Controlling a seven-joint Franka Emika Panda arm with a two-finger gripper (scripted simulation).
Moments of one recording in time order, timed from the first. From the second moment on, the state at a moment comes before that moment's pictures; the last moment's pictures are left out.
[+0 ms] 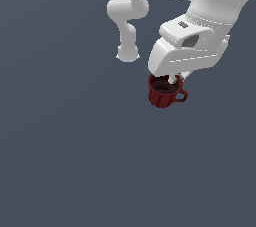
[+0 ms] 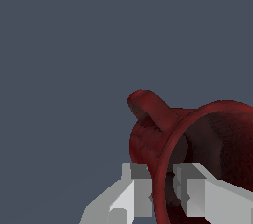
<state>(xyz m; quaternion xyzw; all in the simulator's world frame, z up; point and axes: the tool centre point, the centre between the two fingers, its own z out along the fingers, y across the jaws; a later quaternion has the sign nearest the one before) 0.030 0.138 0.352 0.98 0.19 0.01 0.06</state>
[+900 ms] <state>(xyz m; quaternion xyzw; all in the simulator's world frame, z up) 0.039 0.183 0.448 0.98 0.19 0.01 0.06</state>
